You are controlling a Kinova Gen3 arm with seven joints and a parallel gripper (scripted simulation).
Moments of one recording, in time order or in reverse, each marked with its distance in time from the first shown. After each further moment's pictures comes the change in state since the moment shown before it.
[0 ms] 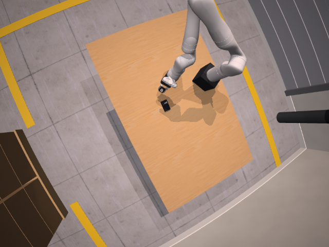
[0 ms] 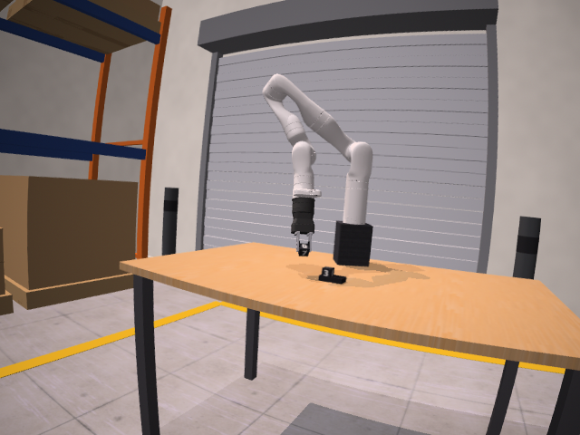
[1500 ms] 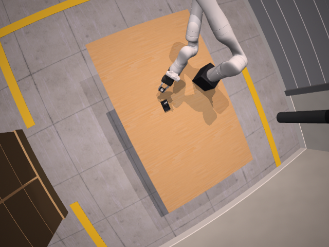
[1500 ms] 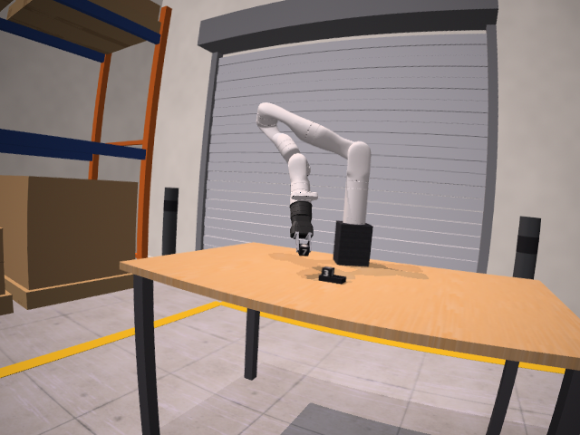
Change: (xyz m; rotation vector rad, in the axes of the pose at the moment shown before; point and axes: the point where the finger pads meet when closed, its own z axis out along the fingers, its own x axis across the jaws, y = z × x) arm 0.000 0.002 0.000 0.261 0.001 -0.004
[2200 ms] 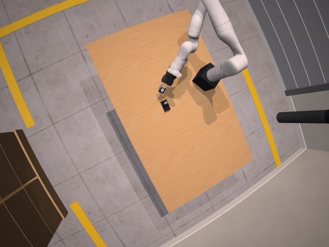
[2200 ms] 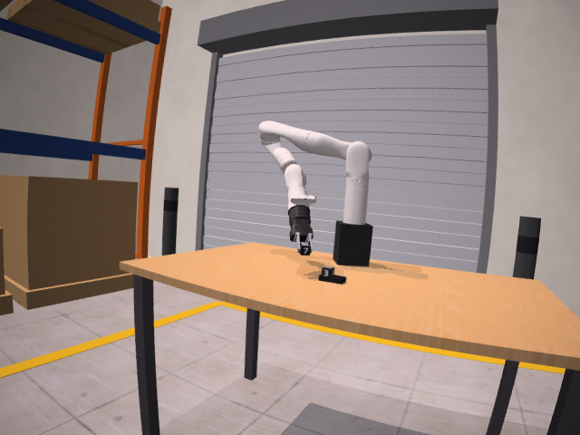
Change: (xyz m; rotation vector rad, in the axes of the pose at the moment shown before) arm -0.003 -0.003 0.001 0.190 -0.013 -0.044
